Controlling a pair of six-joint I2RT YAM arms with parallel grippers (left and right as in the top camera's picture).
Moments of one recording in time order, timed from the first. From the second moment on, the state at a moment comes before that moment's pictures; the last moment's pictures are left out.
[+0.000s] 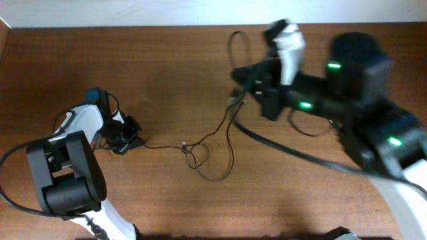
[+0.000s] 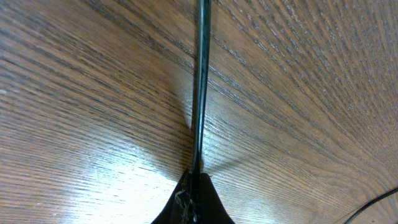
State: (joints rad) left arm 0.27 1.93 1.15 -0.84 0.36 -0.41; right arm 0.44 1.30 1.69 -0.70 -0.60 0.14
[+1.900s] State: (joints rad) left arm 0.27 1.93 1.14 -0.77 0.40 -0.50; right arm -0.39 1.77 1.16 -1.13 0.19 1.08
